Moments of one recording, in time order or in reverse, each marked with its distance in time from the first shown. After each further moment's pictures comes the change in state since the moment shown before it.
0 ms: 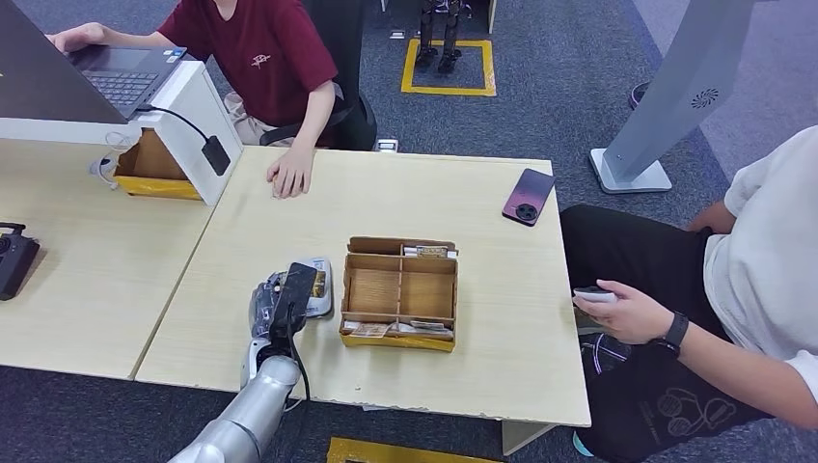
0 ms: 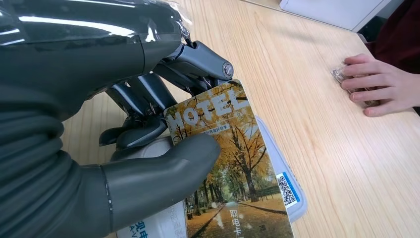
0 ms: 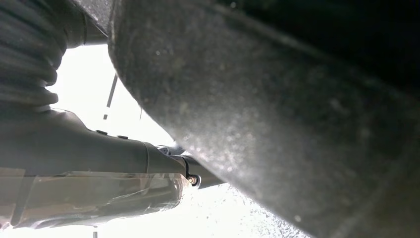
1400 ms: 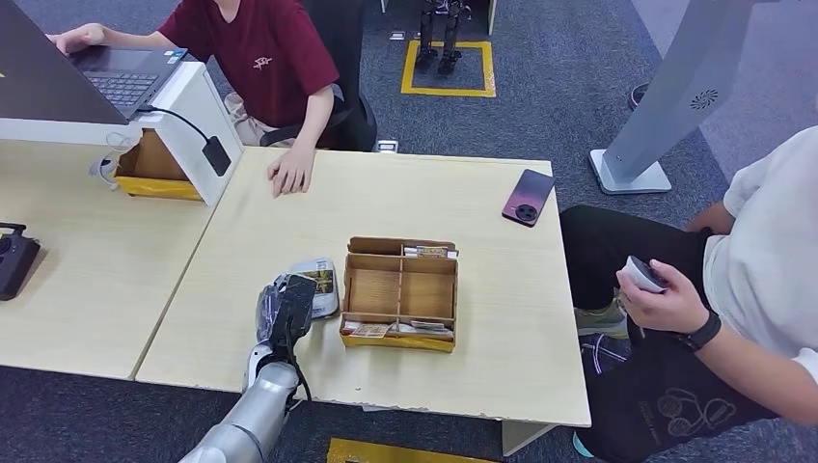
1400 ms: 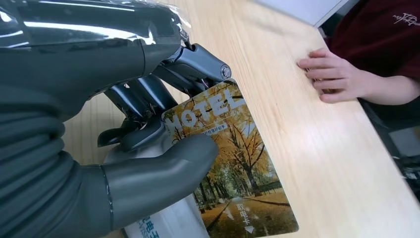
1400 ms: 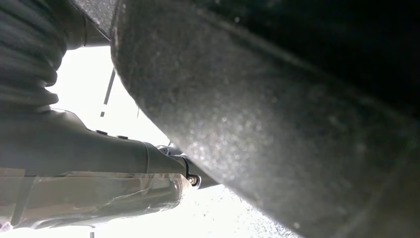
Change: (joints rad) left arm 0.020 -0.032 0.123 0.007 0.056 -0.068 -0.296; right arm -0.001 0.002 -0.027 0.000 0.036 0.000 -0.018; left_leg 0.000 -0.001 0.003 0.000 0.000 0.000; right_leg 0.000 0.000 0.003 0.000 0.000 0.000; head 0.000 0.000
